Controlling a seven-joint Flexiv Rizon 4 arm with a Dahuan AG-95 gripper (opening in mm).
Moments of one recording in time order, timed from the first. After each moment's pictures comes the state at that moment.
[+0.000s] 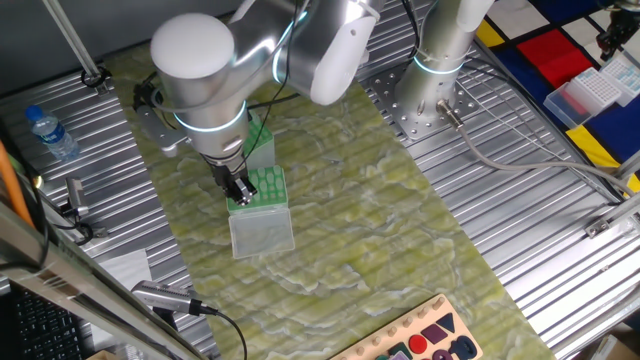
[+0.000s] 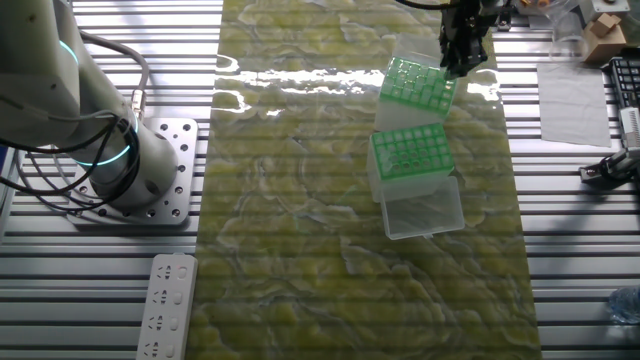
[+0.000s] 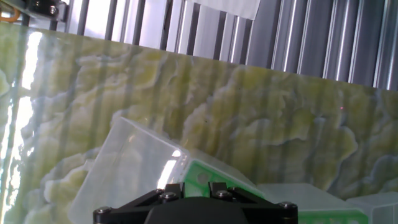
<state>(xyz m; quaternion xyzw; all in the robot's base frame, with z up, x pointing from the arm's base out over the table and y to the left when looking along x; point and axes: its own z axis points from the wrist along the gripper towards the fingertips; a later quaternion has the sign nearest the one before) 0.581 0.125 0.154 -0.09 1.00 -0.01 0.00</state>
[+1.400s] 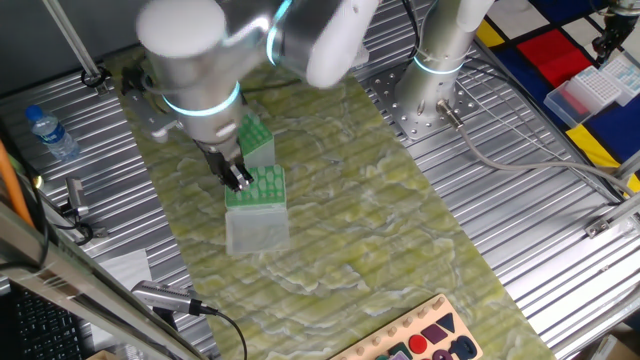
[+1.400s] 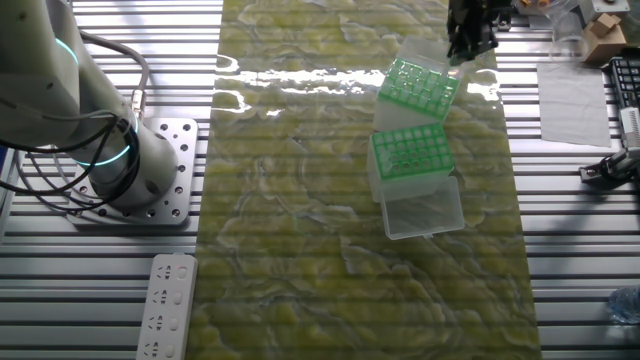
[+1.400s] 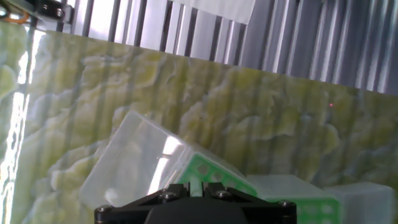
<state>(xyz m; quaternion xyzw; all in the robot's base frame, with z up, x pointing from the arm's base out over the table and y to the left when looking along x) 0.586 0.114 0.212 -0.09 1.00 -0.01 -0.02</state>
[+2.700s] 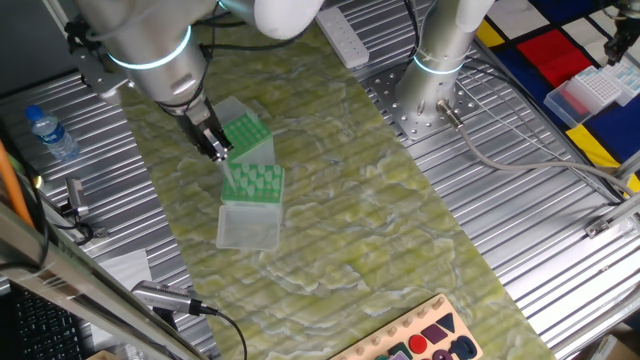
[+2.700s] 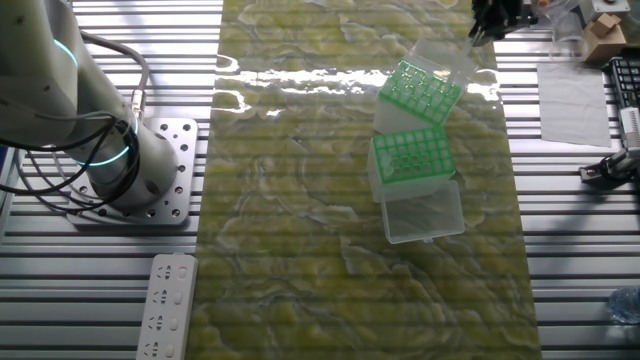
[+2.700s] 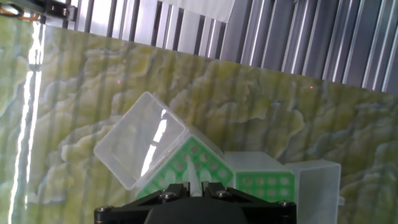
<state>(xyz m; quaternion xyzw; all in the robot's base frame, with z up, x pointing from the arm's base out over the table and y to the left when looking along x) 0.588 0.086 0.285 -0.10 0.99 -0.01 -0.06</state>
